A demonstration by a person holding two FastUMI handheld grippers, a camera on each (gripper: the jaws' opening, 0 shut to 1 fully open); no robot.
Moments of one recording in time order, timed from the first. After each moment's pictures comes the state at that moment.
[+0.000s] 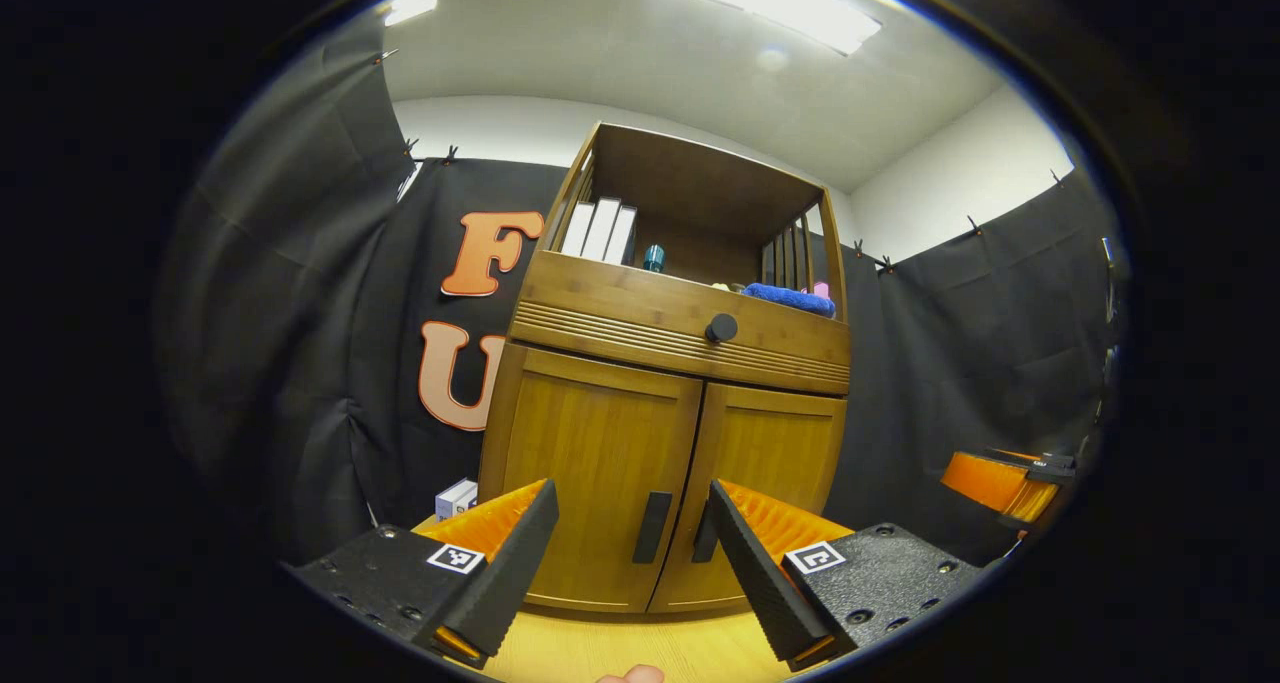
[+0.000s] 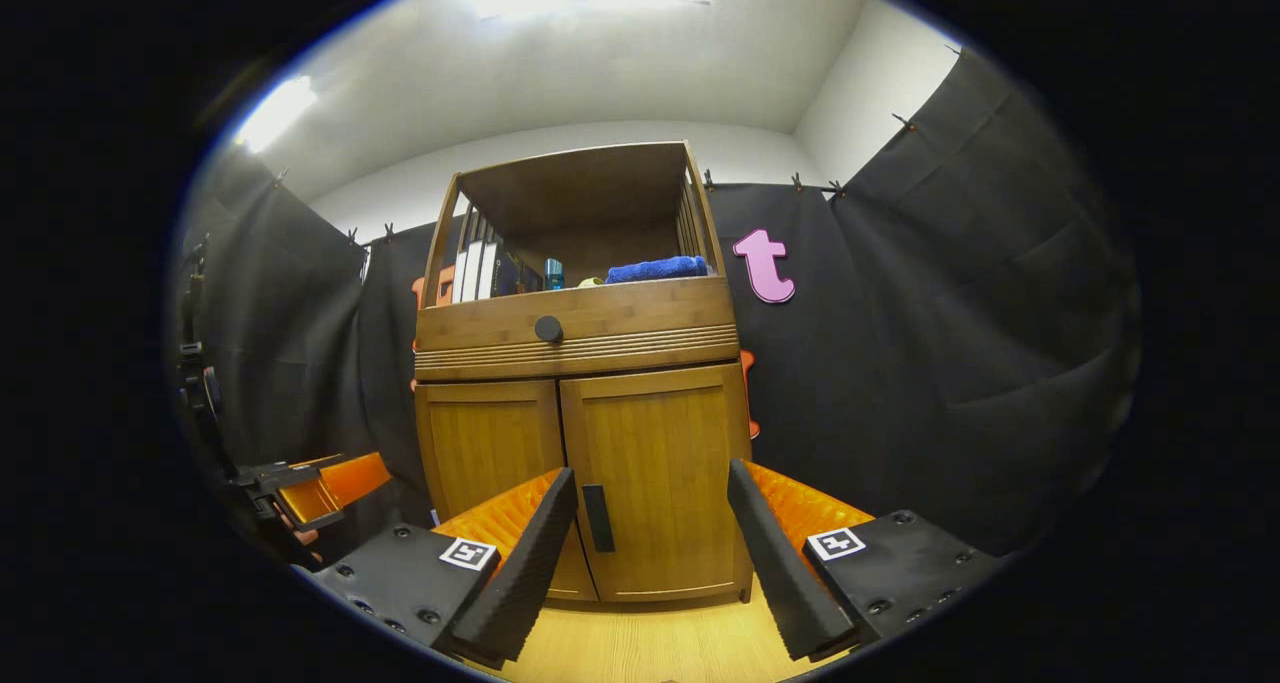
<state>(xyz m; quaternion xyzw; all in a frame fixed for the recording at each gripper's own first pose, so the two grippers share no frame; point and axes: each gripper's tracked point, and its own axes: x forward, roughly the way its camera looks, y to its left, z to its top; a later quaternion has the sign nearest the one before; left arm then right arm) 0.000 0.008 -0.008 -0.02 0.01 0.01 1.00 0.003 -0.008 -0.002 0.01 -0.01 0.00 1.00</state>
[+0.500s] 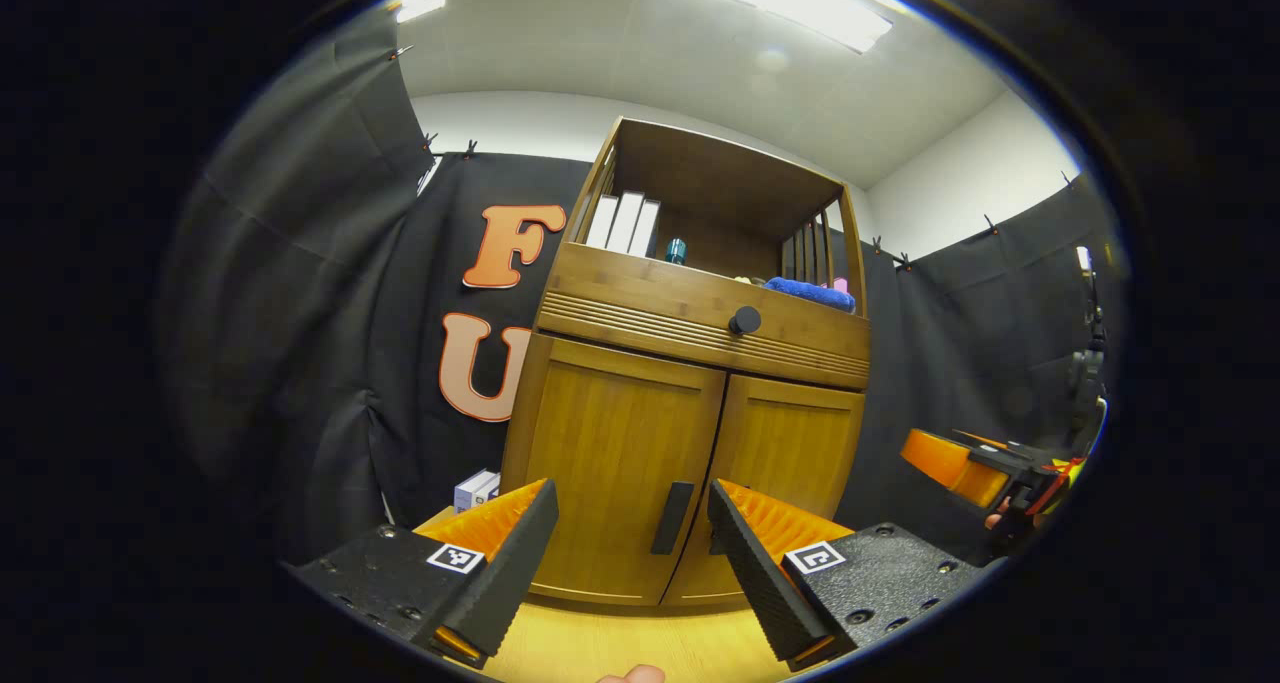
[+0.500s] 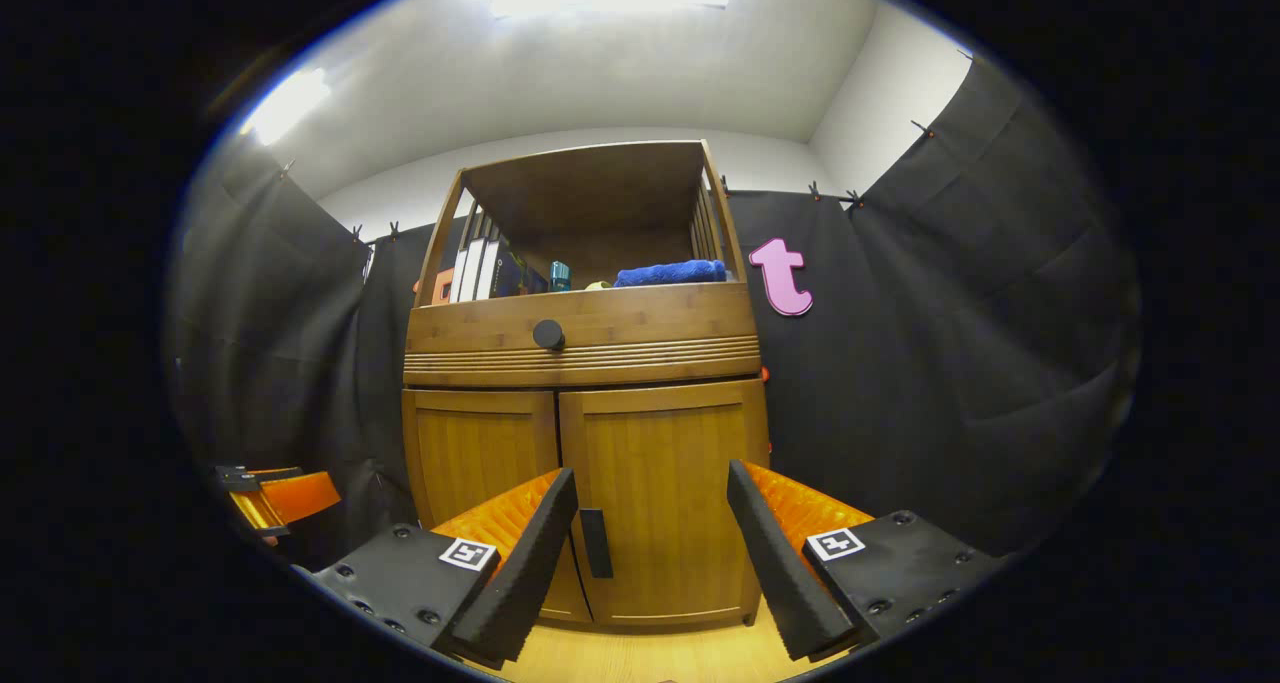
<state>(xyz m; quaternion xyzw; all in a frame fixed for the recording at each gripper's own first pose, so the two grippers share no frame) -0.011 0.030 -0.015 -0.02 0.01 0.04 1.00 0.085 0.010 -0.011 0.00 -0.02 0.02 1.00</state>
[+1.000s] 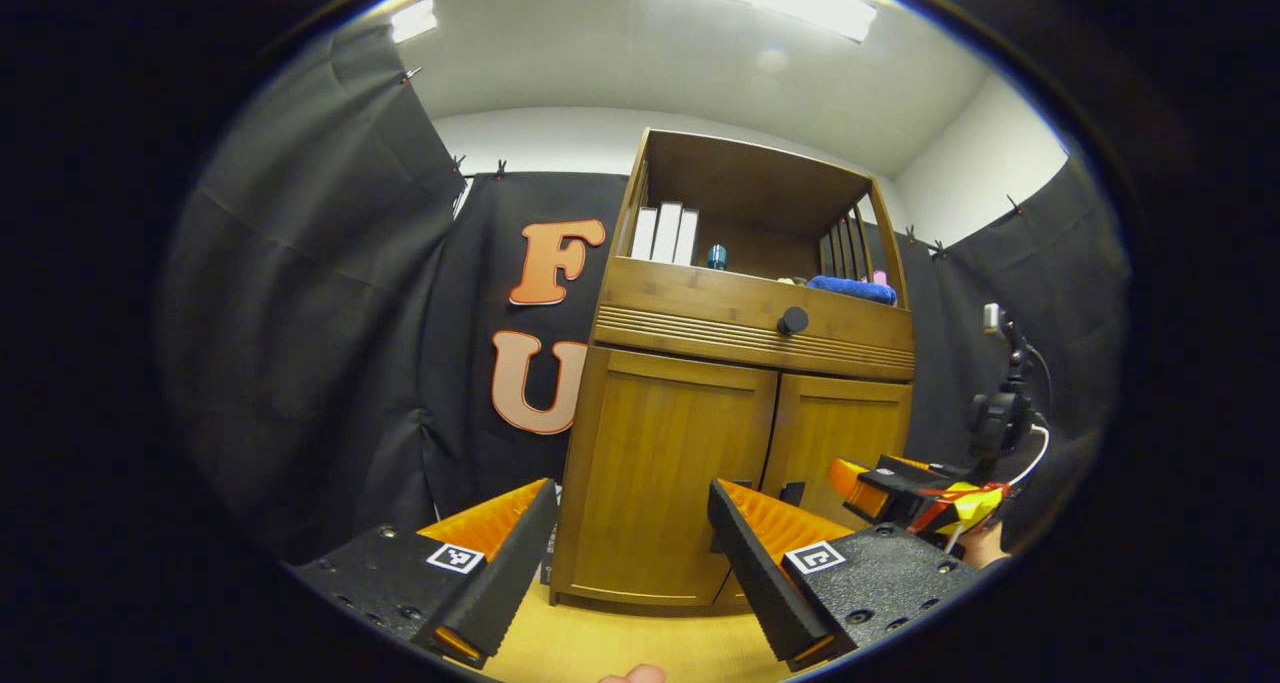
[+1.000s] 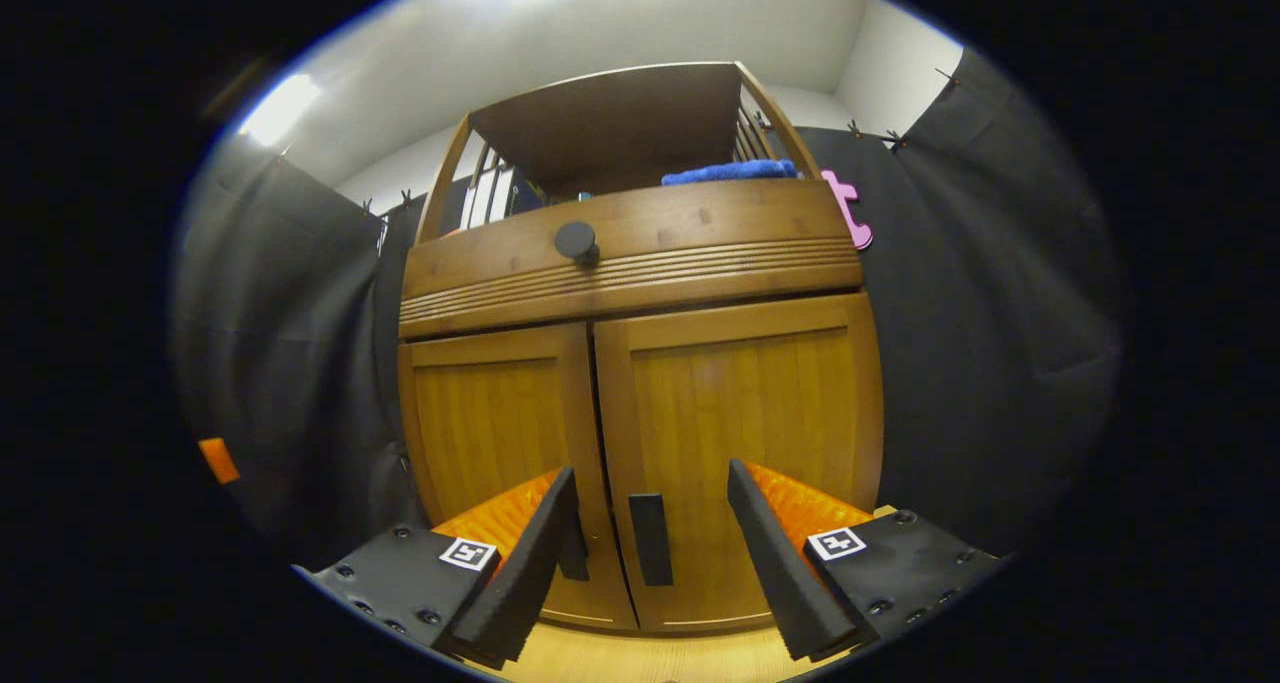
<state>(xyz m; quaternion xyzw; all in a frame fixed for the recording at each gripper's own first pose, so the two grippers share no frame) -0.032 0.066 -0.010 0.02 0.00 0.11 0.99 0.195 0.055 -0.114 0.01 0.05 0.06 1.00</state>
